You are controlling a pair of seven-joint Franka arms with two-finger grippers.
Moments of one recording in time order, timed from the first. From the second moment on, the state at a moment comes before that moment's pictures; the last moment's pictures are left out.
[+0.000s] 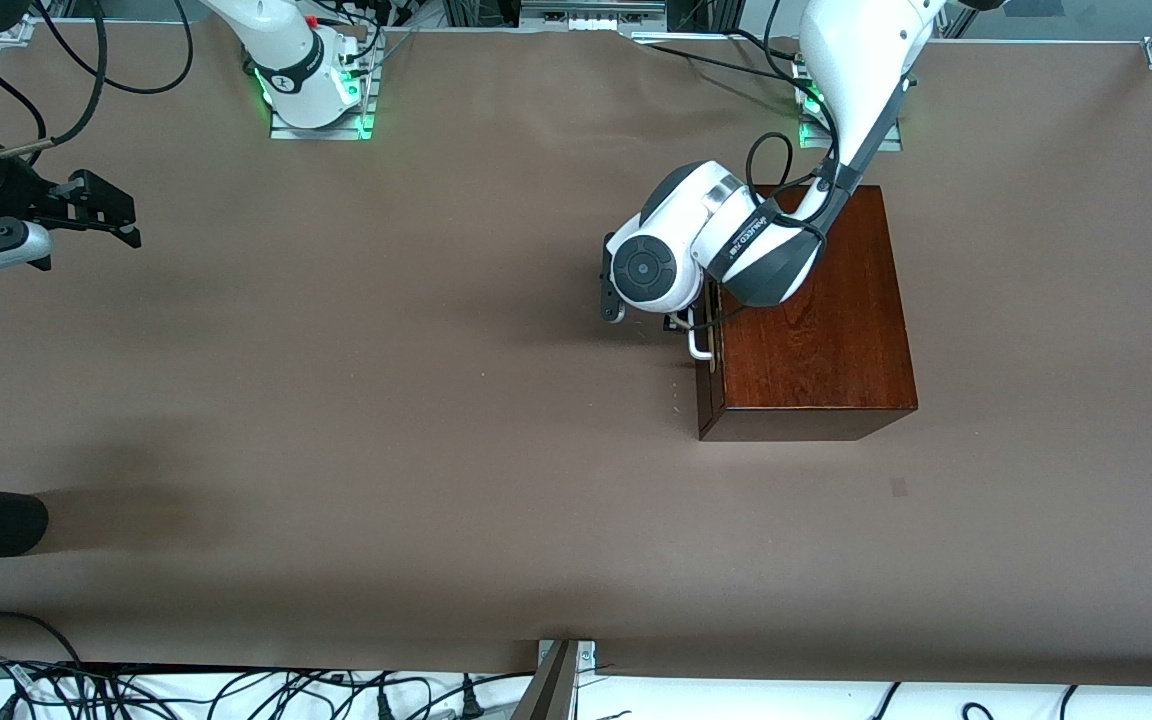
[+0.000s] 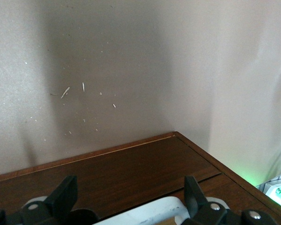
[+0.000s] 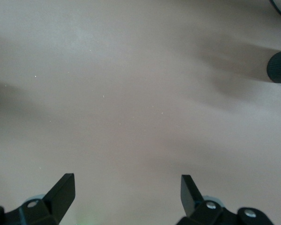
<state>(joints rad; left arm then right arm) -0.44 0.61 -0.27 -1.55 0.10 1.68 0.91 0.11 0.03 -0.06 -1.58 -0.01 1.59 -0.25</state>
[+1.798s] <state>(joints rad) -0.08 0.04 -0.04 -1.60 0.05 1.63 0.10 0.11 0.03 -0.06 -1.58 0.00 1.59 -0.25</state>
